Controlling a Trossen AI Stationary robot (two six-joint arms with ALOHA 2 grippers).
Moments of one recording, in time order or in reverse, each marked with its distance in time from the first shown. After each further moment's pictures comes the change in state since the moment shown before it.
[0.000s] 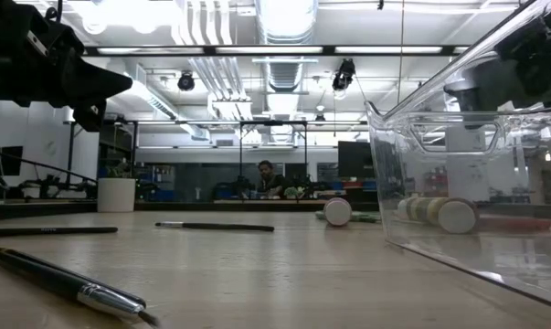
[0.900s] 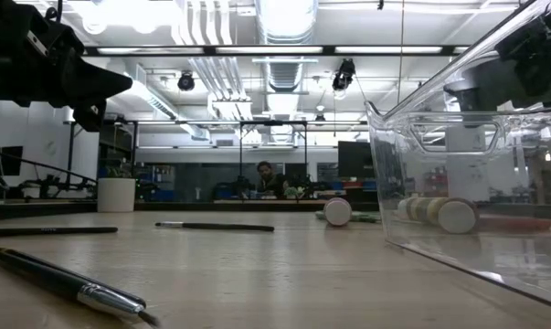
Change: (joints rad) left arm 0.000 0.000 0.000 0.000 0.000 0.000; right arm 0.000 -0.001 0.000 0.000 -0.001 0.028
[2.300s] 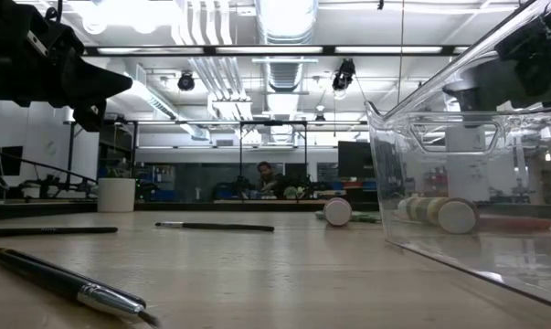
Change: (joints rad) left arm 0.000 0.000 0.000 0.000 0.000 0.000; right arm 0.000 0.001 0.000 0.002 0.020 0.007
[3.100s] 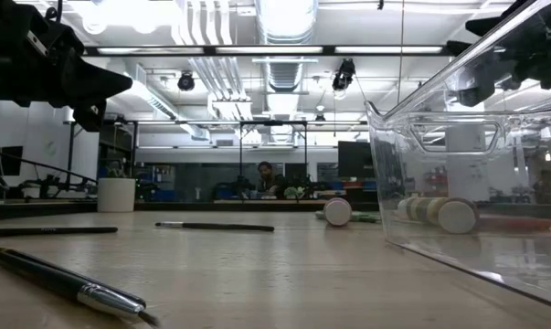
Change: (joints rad) left arm 0.000 0.000 0.000 0.000 0.000 0.000; right arm 0.000 -0.001 0.000 0.216 -0.049 0.095
